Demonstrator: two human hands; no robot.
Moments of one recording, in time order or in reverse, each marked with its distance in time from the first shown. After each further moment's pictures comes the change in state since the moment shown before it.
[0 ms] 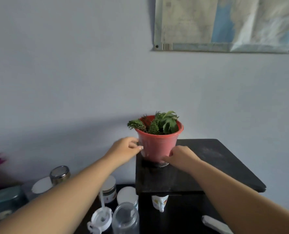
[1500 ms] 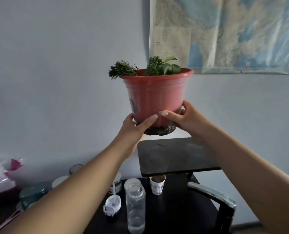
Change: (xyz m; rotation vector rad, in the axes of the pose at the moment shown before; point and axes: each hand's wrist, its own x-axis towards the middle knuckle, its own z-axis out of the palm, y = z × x) left_hand -0.154 0.101 -0.082 -0.912 0.006 0.201; right_hand -0.175 -0.088 -0.109 0.917 0.331 -0.364
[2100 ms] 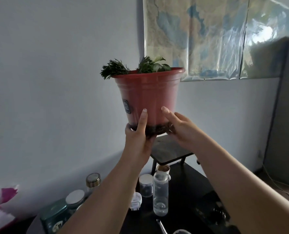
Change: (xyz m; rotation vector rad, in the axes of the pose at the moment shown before) left_hand -0.085 0.060 -0.146 -0.628 -0.193 -0.091; right_hand -0.084 -0.080 0.193 0.259 0.247 0.122
